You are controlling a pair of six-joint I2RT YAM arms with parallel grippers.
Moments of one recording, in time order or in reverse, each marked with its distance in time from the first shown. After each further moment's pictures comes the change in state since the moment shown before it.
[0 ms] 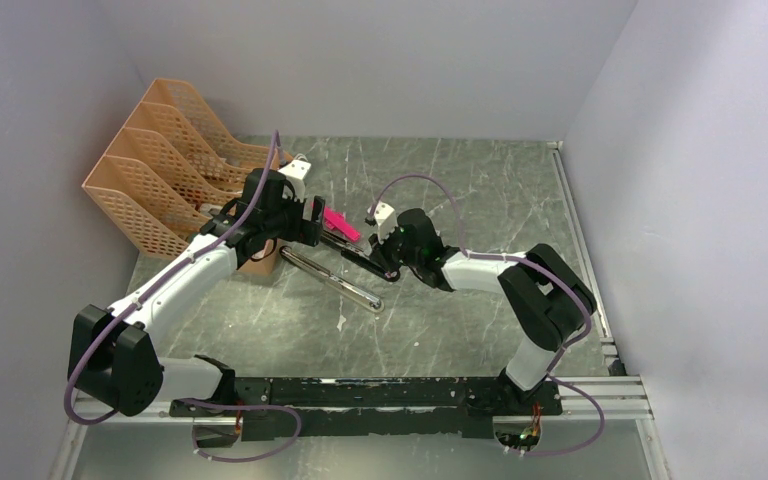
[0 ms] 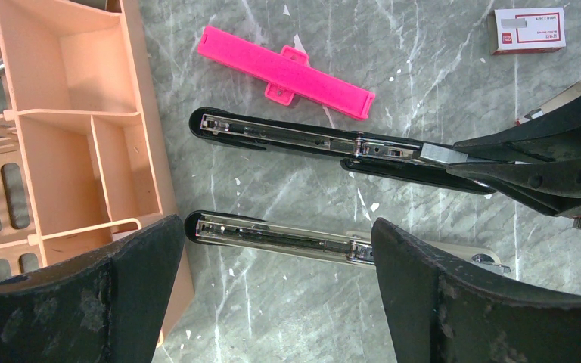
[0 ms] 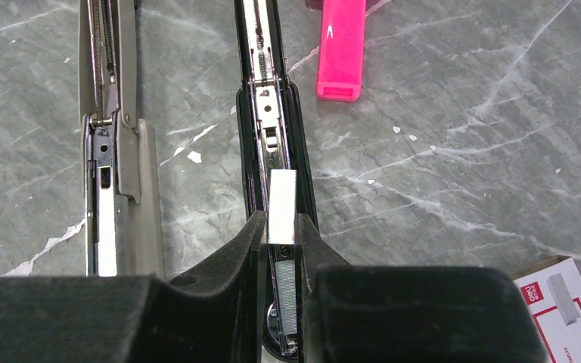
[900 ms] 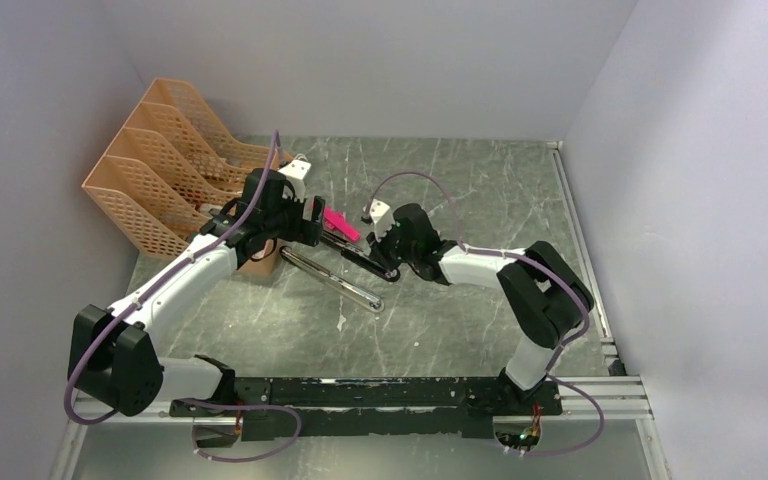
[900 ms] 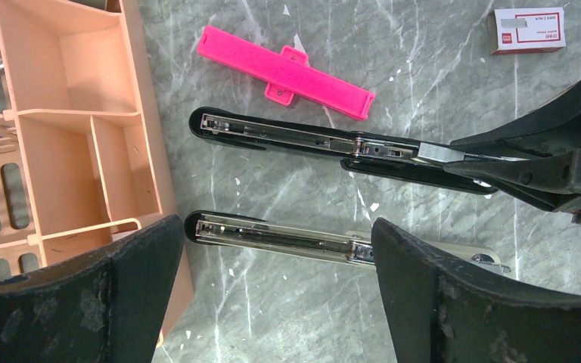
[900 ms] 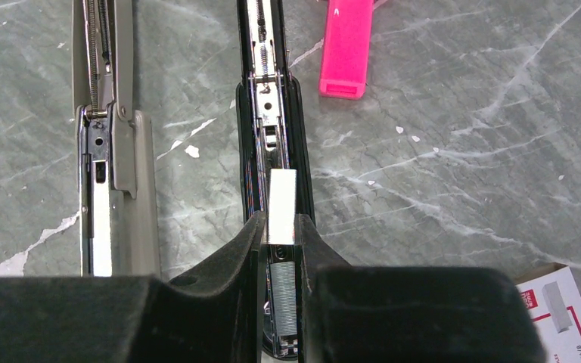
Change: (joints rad) left arm 0.000 0.000 0.000 0.000 0.000 0.000; right arm -0.004 0.019 0.061 -0.097 -0.017 -0.034
